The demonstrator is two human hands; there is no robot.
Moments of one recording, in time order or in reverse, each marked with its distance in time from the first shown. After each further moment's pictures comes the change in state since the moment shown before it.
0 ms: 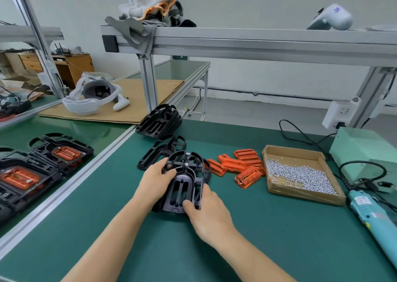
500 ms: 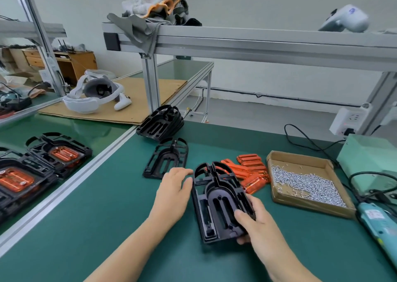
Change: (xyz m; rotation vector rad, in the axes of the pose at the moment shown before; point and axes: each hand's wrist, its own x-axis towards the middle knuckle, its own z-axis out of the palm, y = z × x) left_hand -0.011 0.000 0.036 0.175 0.054 0.274; right_hand -0.017 0.063 -0.052 0.616 0.065 0.103
